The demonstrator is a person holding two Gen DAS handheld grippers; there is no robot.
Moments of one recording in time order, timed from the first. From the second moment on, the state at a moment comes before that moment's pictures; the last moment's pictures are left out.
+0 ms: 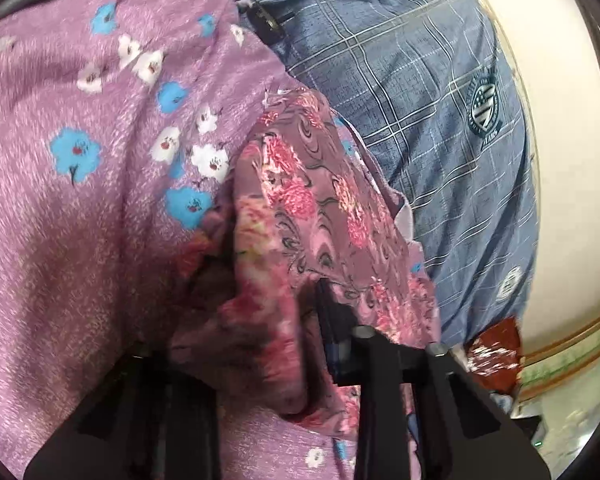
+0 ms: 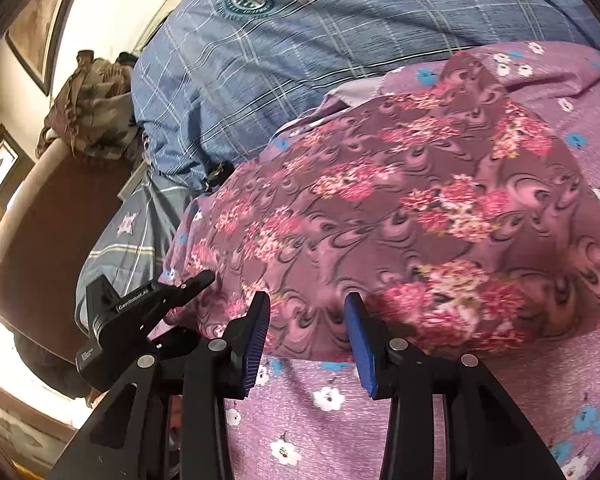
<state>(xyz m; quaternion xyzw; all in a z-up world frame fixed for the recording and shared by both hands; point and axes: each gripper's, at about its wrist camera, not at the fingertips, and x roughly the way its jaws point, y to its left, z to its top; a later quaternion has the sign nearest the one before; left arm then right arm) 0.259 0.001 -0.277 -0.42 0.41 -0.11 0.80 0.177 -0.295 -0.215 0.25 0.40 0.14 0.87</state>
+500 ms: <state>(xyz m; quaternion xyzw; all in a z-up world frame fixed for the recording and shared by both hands) 0.261 0.011 -0.273 -0.44 0.41 -0.14 0.79 0.120 -0.409 -0.259 0.52 0.39 0.05 0.75</state>
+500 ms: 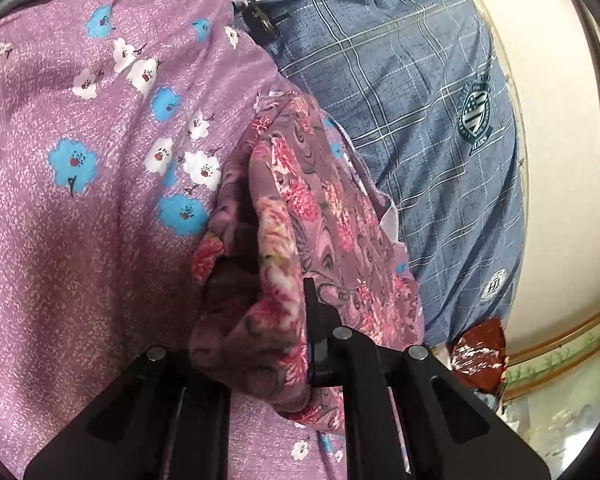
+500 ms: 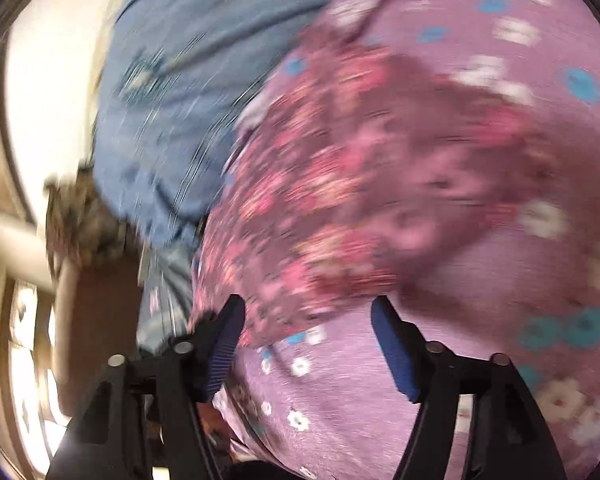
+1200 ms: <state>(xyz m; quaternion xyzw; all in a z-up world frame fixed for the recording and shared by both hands) 0.251 0.007 -0.247 -0.40 0.37 -0.14 0.82 0.140 -0.416 -0.253 0.48 0.28 -0.05 0.83</state>
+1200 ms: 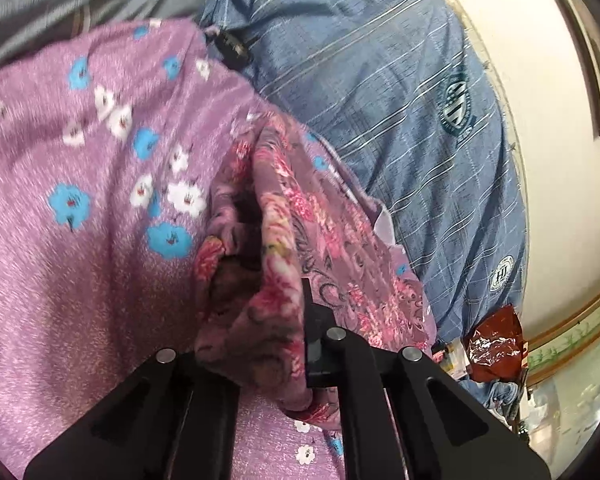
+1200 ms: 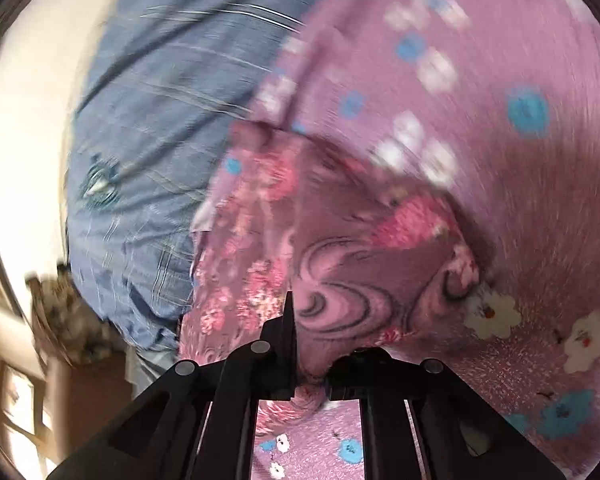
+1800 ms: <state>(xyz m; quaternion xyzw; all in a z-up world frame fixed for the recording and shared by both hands) 0.232 0.042 -0.273 -0.43 0.46 -0.13 0.77 0.094 -0.387 -0.235 0.43 0.39 -0.04 0.81</state>
